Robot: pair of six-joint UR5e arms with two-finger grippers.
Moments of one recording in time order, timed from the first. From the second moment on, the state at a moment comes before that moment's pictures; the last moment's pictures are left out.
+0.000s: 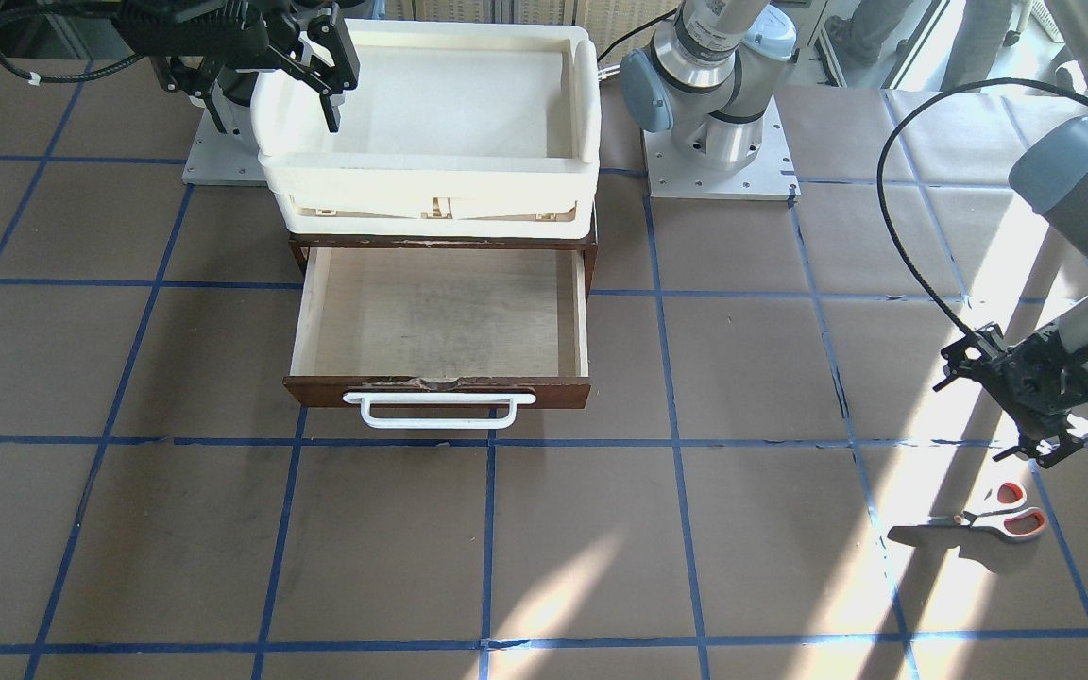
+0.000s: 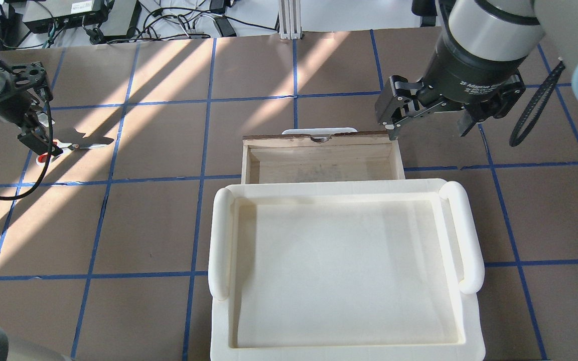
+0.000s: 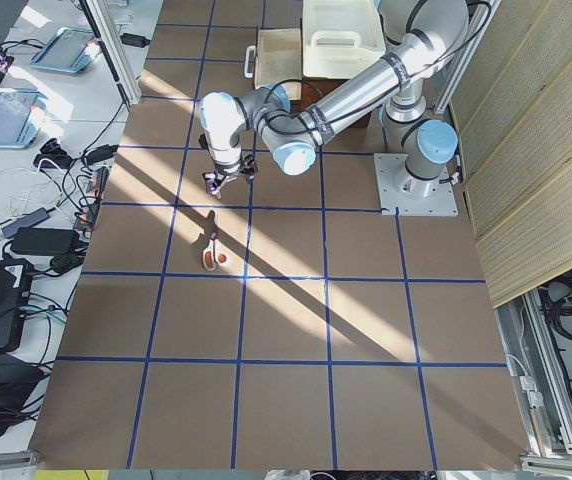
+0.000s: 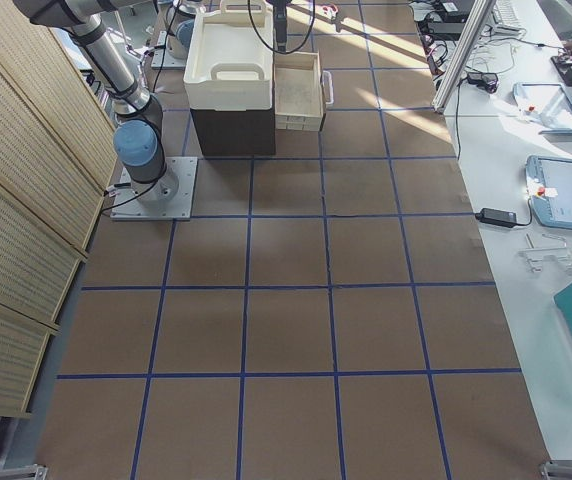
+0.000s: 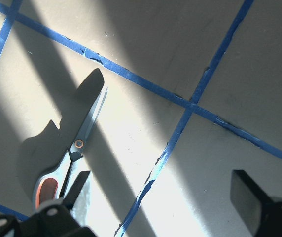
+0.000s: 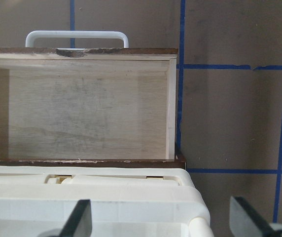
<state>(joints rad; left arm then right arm) -1.07 -1.90 -1.64 -1.20 1.53 1.58 1.68 -1.71 1.55 -1.47 -1.54 0.11</state>
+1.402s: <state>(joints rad) -1.04 -2.09 -1.59 -1.00 1.61 1.98 1.62 -1.58 1.51 -1.61 -1.56 0.08</state>
